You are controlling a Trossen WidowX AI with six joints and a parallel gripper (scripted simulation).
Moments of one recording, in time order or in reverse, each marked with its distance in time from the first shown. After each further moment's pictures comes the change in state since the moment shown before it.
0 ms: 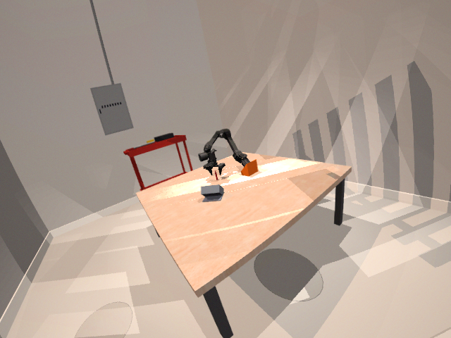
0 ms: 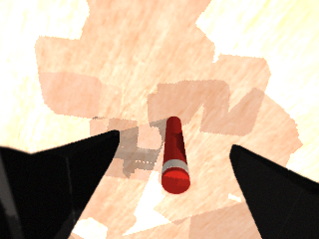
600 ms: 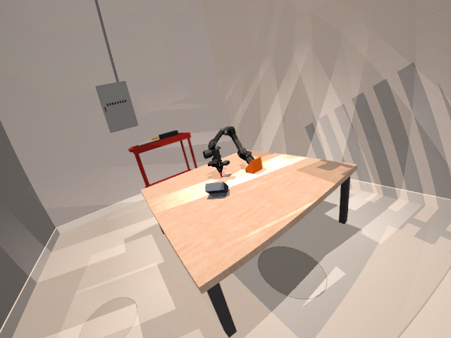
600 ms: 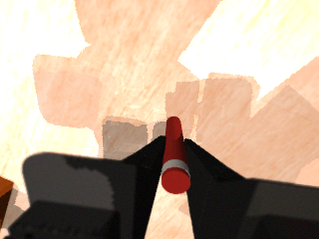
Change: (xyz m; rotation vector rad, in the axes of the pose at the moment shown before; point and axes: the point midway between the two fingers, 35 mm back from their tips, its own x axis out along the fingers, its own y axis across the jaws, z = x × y) arm 0.000 0.000 0.000 0.000 0.000 0.001
